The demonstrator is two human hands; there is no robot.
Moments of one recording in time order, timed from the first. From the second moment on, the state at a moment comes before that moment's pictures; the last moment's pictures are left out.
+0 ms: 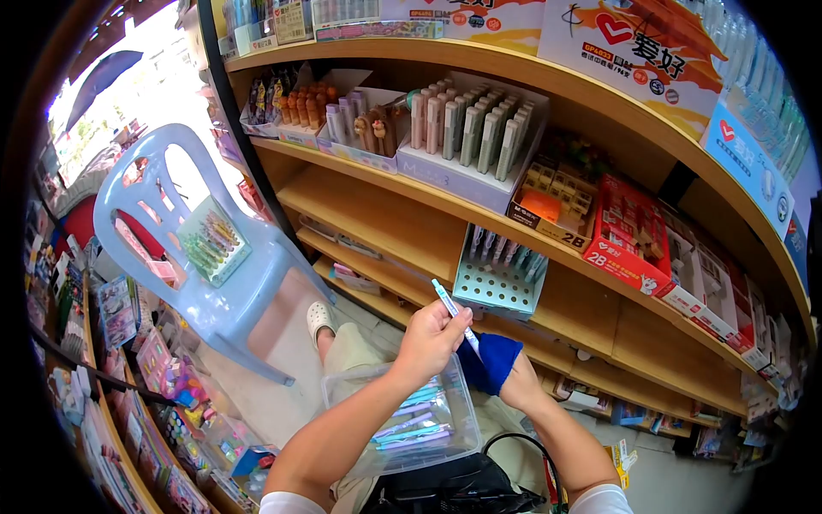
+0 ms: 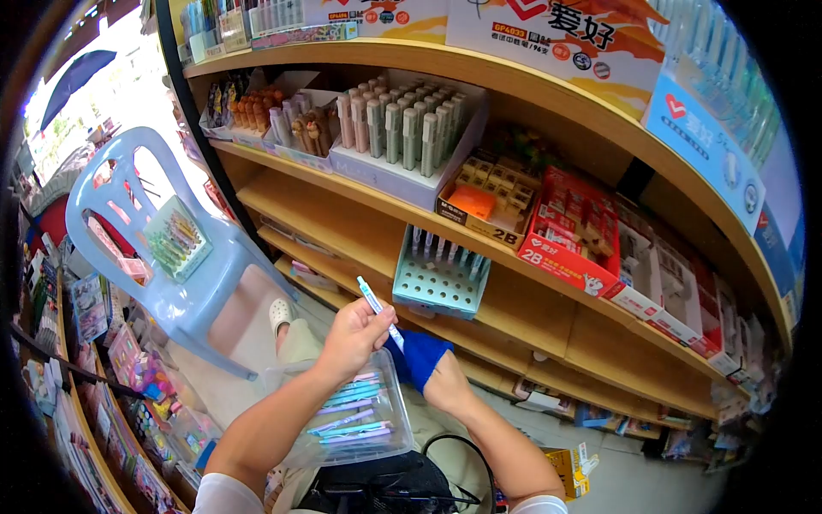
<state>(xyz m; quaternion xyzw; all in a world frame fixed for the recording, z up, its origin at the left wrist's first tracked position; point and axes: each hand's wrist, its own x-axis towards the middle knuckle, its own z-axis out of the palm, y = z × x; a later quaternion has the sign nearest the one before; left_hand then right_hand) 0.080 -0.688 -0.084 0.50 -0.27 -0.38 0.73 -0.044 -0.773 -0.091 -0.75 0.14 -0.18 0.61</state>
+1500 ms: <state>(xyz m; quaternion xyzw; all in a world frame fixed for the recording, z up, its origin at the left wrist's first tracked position) 0.087 -0.681 -0.072 0.47 -0.30 -0.39 0.73 -0.046 -0.769 -0.094 -0.73 0.12 -0.20 0.65</state>
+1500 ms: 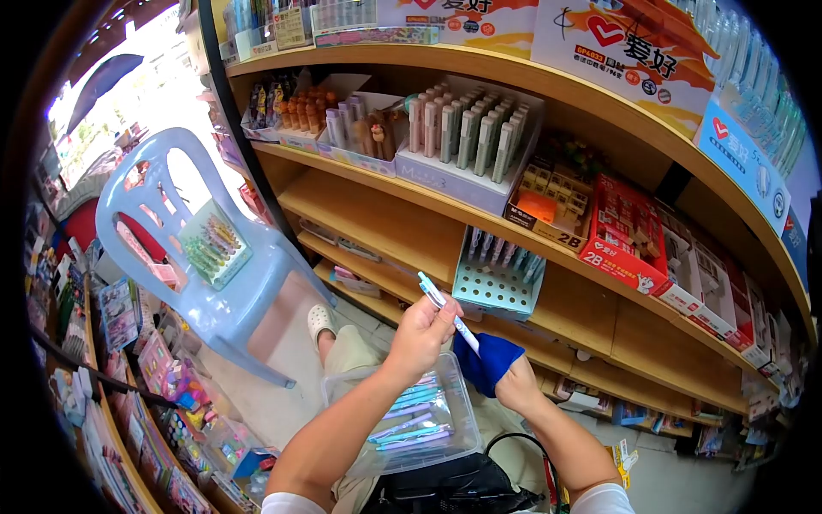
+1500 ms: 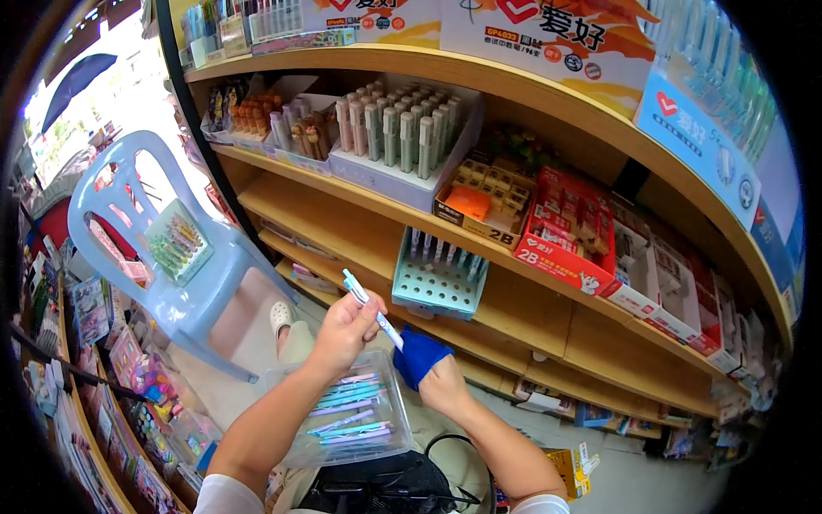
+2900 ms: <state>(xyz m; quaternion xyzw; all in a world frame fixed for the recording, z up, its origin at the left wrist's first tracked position) 0.030 -0.643 0.039 0.62 -0.66 0.07 0.42 0.036 -0.742 -0.118 -0.97 0.08 -0.17 0.15</state>
